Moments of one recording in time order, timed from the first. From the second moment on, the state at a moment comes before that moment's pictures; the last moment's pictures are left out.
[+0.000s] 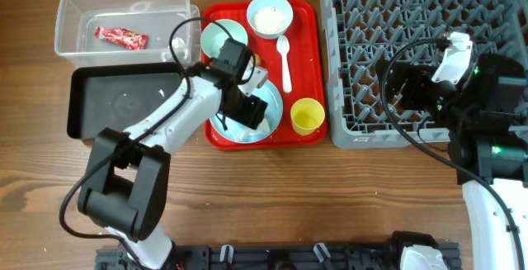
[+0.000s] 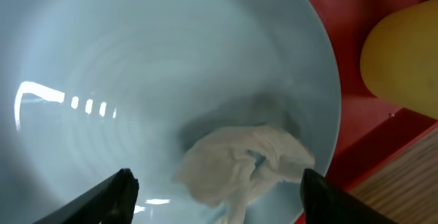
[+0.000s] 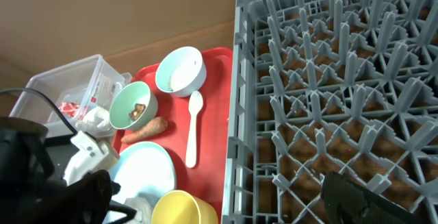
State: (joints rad) left arm -0.44 1.84 1.22 -0.71 0.19 0.05; right arm -0.12 1.05 1.02 -0.58 -0.43 0.20
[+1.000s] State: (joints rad) left arm -0.45 1.89 1.14 -0.58 0.19 0.08; right arm -0.12 1.05 1.02 -0.59 -0.43 0.20
